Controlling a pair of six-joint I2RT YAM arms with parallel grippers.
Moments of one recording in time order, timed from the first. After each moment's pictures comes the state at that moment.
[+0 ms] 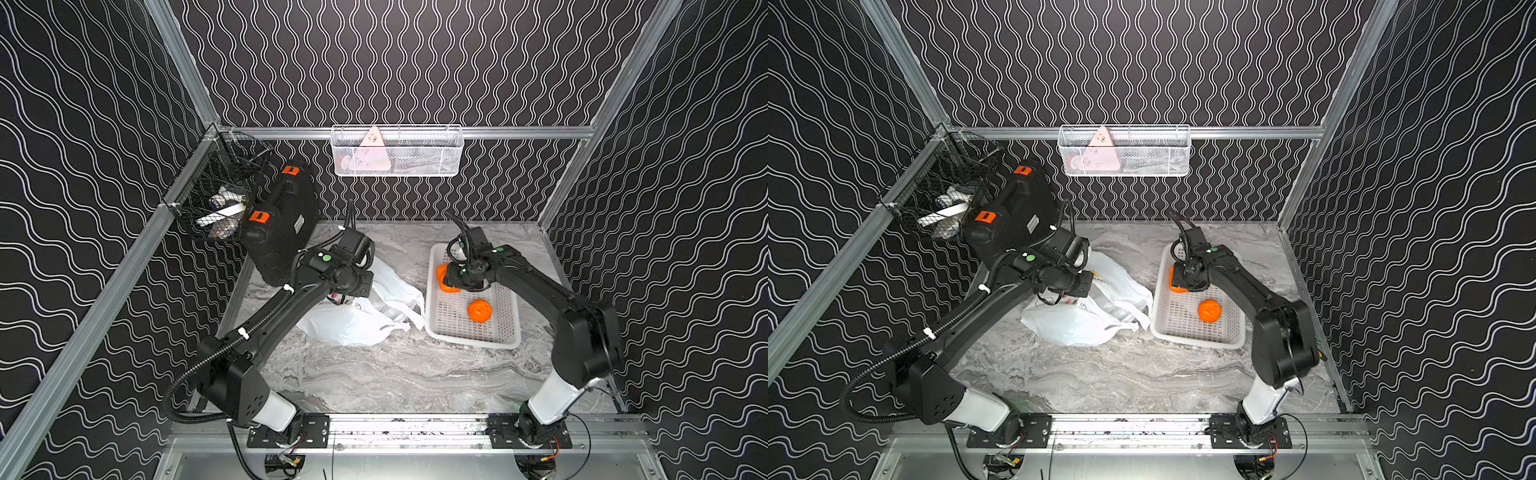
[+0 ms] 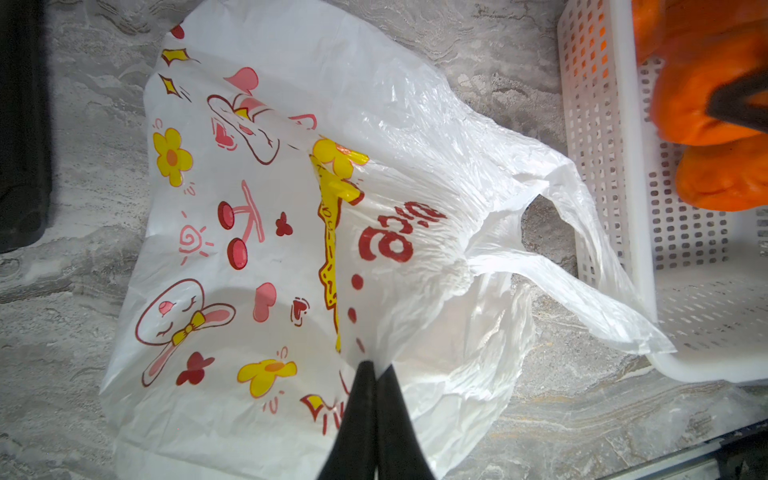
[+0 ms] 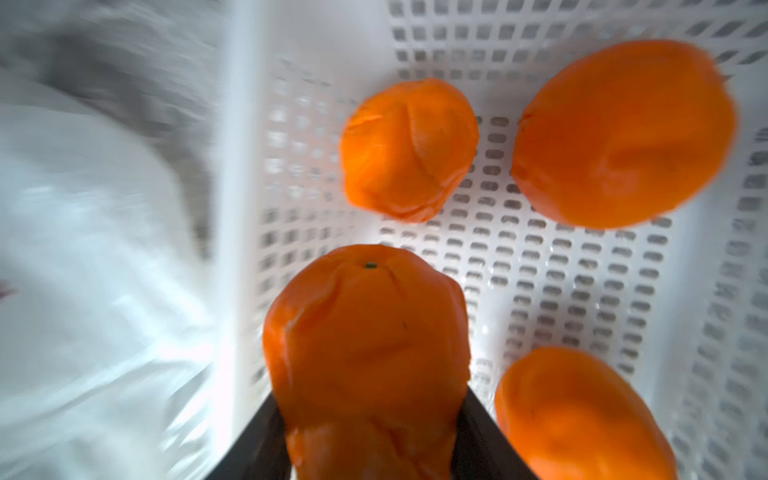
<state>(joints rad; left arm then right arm) -0.46 1.51 1.44 -1.03 -0.06 -0.28 0.39 1.64 1.35 -0.78 -0.09 0.47</state>
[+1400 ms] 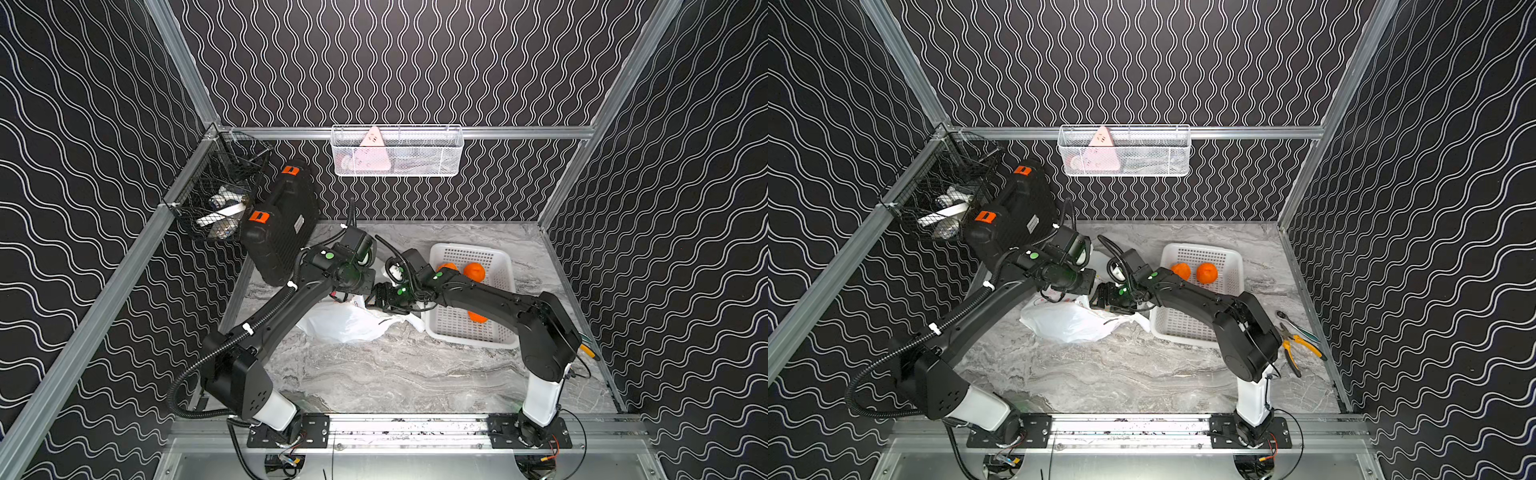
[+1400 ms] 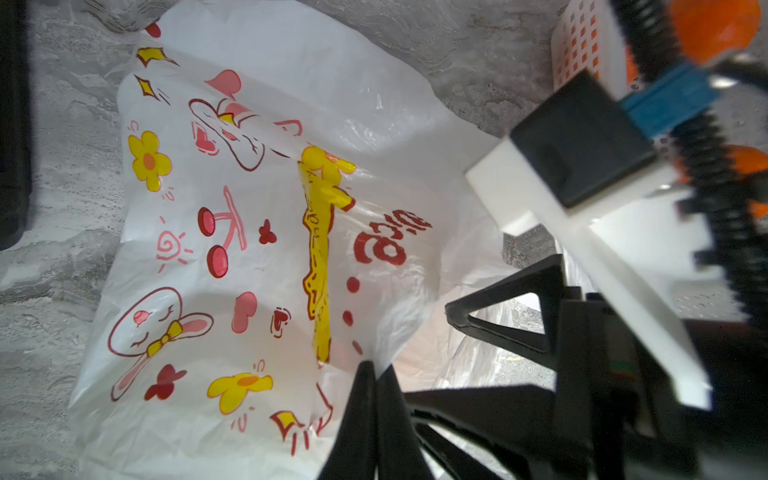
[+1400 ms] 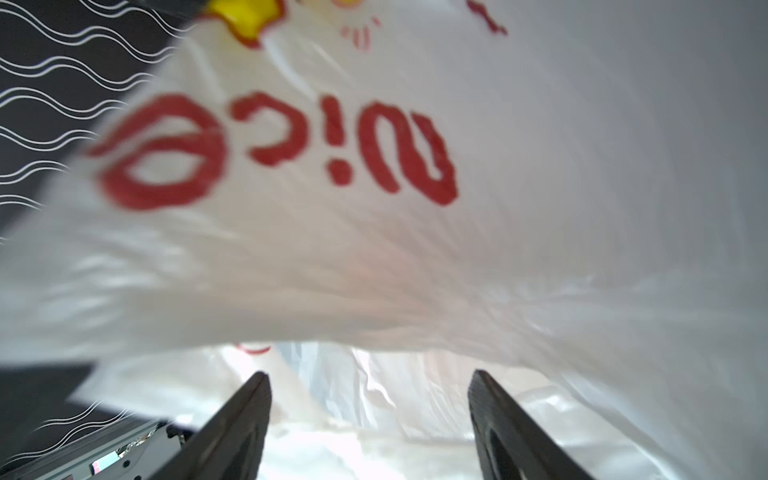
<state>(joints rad) -0.46 1.53 1.45 -1.01 -0.05 -0.31 0.78 1.87 1.41 -0.42 -0.48 0.77</state>
